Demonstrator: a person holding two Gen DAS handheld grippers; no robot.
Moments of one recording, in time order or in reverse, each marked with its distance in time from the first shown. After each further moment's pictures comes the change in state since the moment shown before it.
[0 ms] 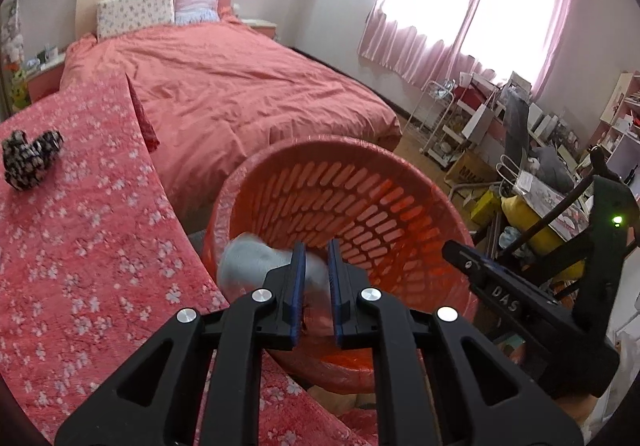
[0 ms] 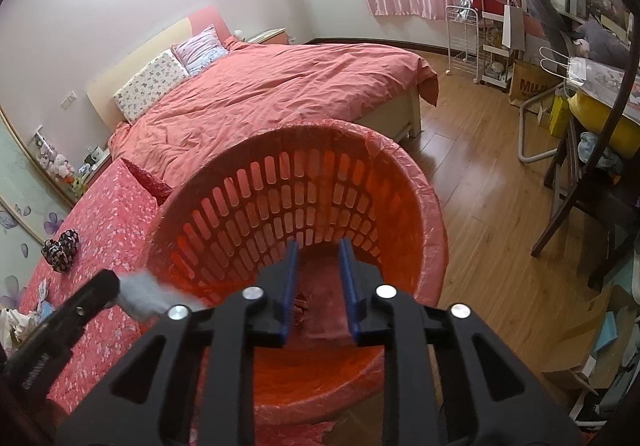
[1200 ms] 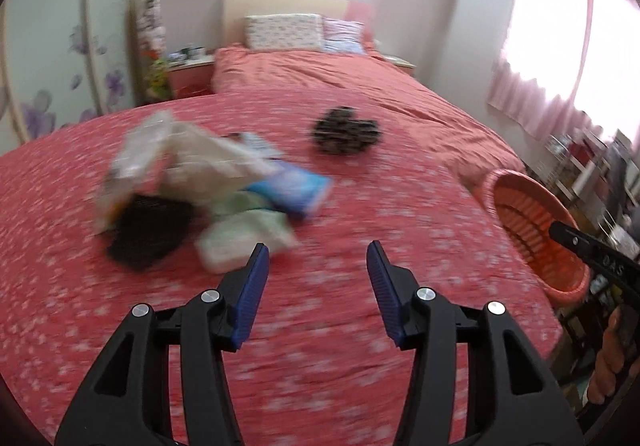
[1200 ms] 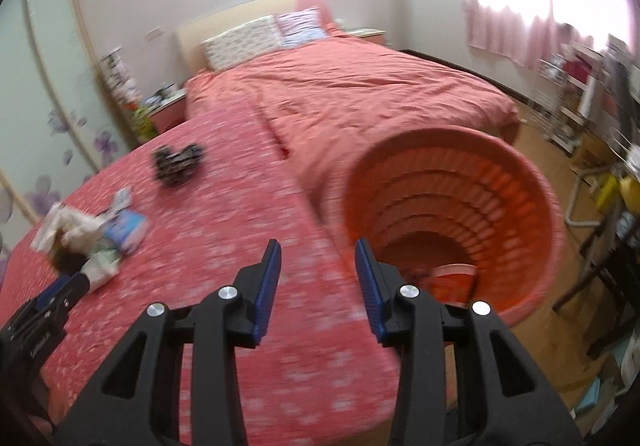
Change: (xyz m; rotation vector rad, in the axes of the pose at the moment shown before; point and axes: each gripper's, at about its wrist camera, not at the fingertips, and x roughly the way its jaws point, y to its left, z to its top) left arm -0.174 0.167 -0.071 -0.192 -0.148 0.450; right arm -0.070 0.184 -0.077 -0.360 0.024 0.198
